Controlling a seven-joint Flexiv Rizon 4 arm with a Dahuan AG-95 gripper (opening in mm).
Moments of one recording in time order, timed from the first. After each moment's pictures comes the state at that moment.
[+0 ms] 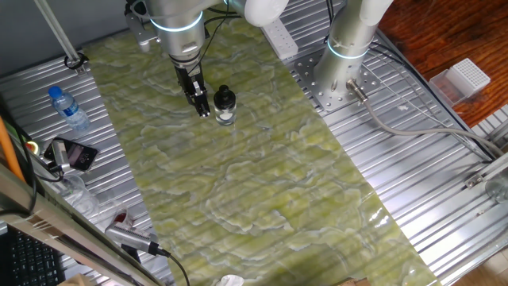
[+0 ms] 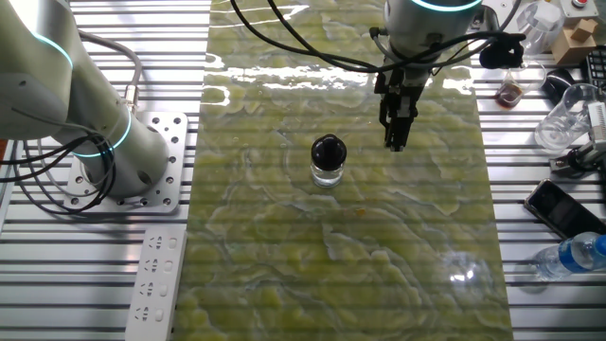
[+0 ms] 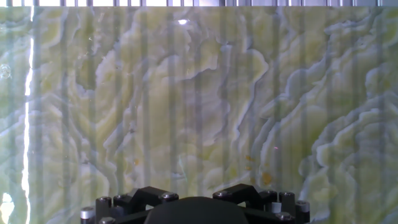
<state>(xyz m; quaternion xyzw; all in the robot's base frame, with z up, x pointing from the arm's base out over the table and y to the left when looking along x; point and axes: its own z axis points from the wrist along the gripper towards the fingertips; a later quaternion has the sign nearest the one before) 0.500 0.000 0.170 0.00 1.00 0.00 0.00</state>
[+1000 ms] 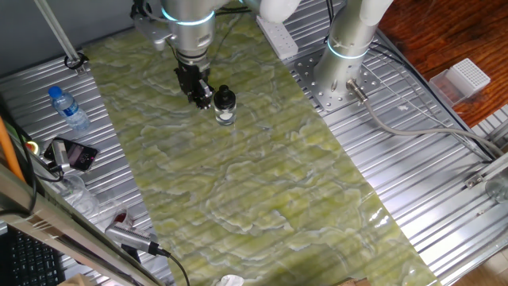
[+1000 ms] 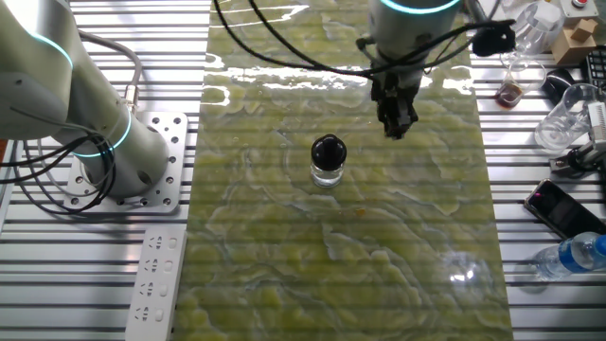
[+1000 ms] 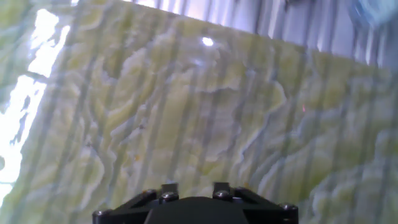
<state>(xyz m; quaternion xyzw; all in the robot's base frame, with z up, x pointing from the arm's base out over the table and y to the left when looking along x) 0.499 0.000 0.170 -0.17 0.98 0.00 0.06</state>
